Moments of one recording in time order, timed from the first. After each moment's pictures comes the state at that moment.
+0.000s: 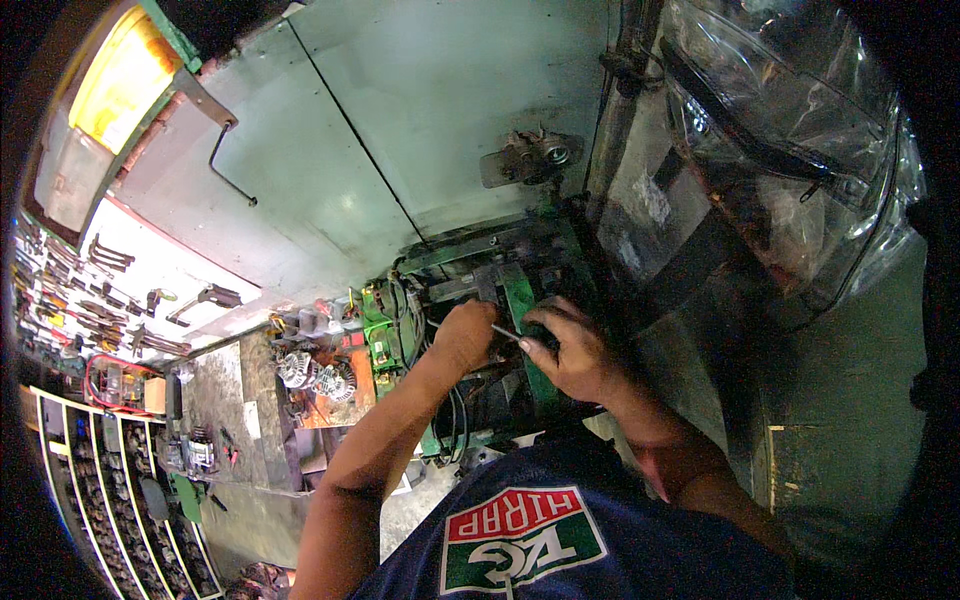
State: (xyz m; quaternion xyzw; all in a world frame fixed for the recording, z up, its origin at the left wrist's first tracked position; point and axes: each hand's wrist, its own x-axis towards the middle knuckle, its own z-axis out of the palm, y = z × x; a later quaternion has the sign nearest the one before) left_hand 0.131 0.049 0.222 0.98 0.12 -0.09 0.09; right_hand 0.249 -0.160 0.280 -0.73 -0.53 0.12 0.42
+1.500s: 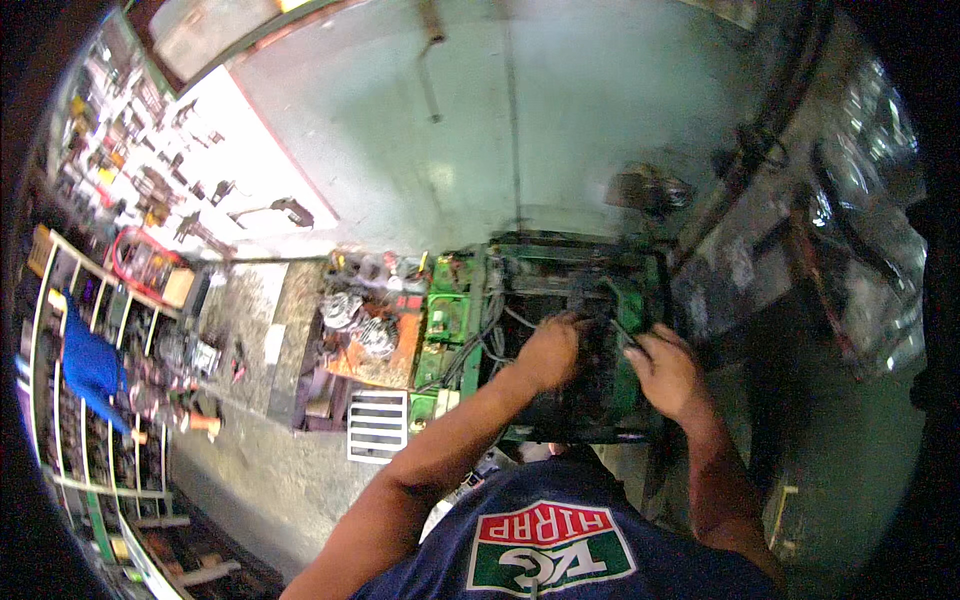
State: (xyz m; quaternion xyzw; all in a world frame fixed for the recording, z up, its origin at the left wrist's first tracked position) left_hand 0.083 0.013 0.222 0.97 0.18 0.03 0.16; right_hand 0.236 -0.158 0.319 -0.78 -0.56 0.13 0.23
